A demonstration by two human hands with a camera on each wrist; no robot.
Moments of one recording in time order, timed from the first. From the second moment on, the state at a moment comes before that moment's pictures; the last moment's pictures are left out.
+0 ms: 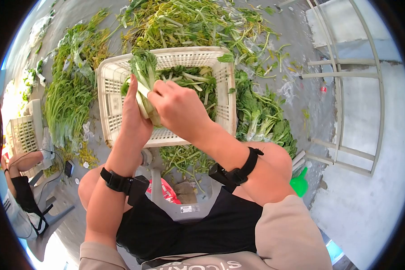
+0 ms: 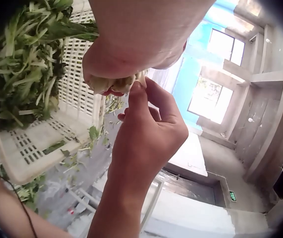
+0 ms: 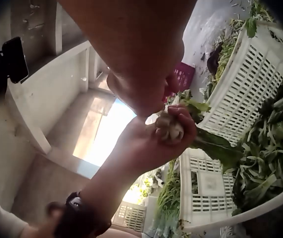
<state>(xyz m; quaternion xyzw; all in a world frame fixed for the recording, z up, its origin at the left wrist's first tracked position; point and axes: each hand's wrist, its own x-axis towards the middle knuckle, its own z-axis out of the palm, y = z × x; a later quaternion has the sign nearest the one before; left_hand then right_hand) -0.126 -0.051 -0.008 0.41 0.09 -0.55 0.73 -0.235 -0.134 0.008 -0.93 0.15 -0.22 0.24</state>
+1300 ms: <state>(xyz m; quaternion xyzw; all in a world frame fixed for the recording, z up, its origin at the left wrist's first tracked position) -0.014 0.002 0.031 0.41 0.16 -0.36 0.82 -0.150 -0.072 -0.233 -0.82 0.02 0.56 0.08</state>
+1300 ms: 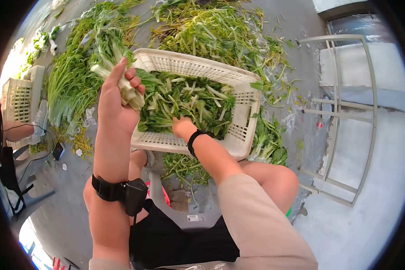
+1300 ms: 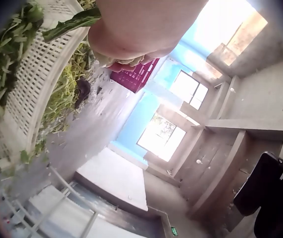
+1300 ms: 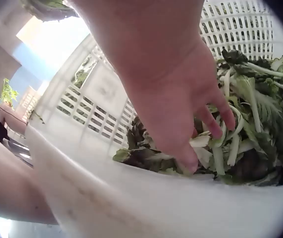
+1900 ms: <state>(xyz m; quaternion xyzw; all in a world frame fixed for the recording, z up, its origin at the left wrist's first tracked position) -0.032 -0.014 0.018 0.45 0.11 -0.43 0.78 -0.201 -0.148 -0.129 -0.76 0.32 0.20 0.53</state>
